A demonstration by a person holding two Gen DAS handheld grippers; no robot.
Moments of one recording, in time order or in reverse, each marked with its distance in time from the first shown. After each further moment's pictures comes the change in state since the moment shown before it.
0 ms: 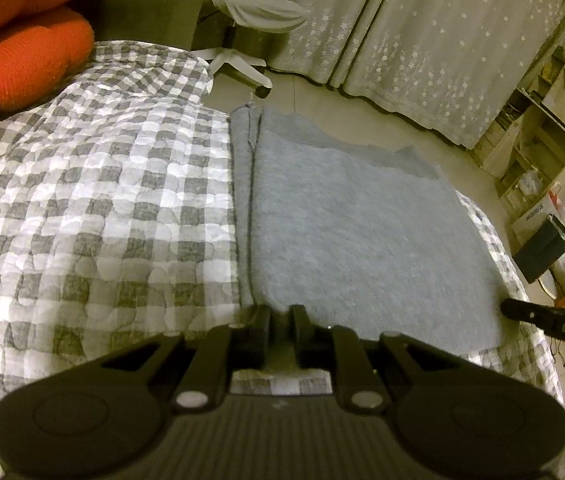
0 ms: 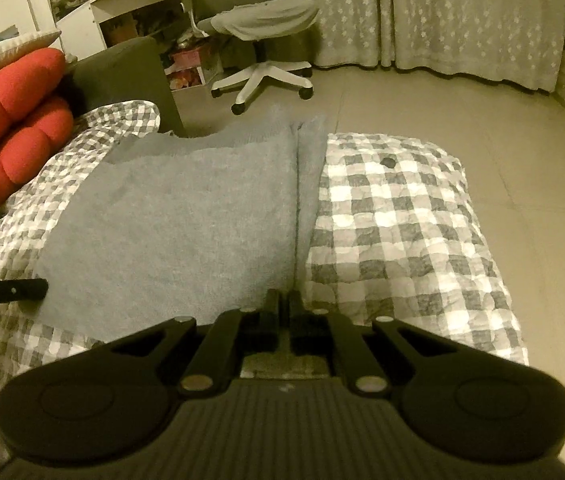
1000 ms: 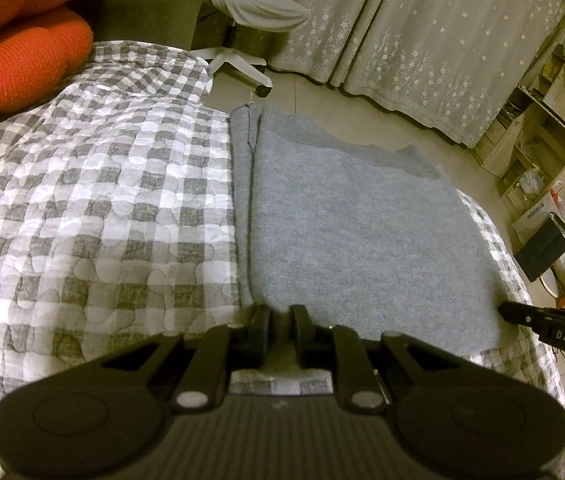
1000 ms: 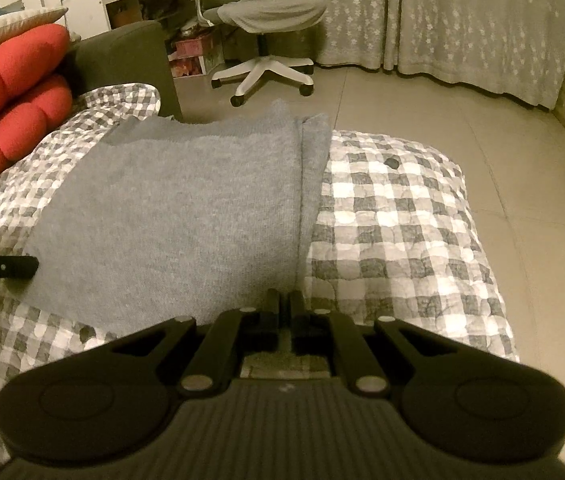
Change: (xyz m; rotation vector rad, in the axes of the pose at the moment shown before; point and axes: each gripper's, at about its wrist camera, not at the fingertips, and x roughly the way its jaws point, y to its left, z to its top) left arm 0.003 0.001 0.002 0.010 0.002 0.004; right arm 0.006 0.009 -0.003 -0.058 0.011 -0.034
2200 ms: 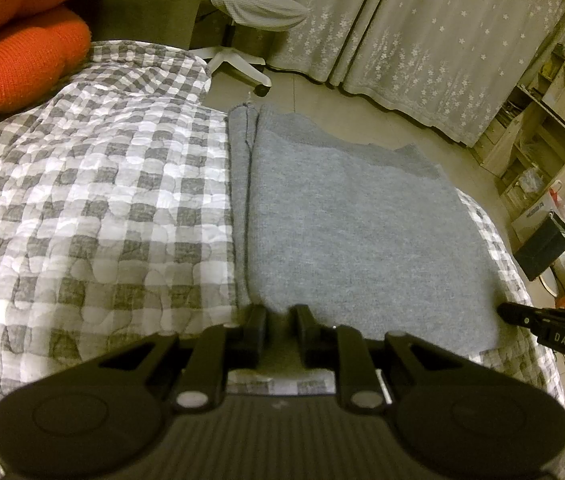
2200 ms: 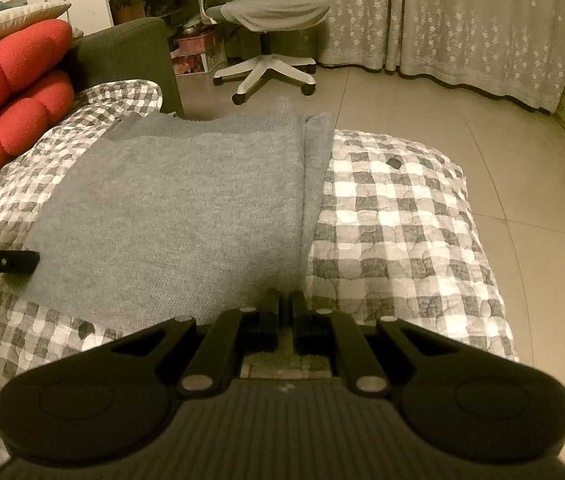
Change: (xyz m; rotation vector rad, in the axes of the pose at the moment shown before) left arm 0.004 0.000 0.002 0.003 0.001 -0.001; right arm 0.002 0.002 -0.001 -0.015 0.003 -0.004
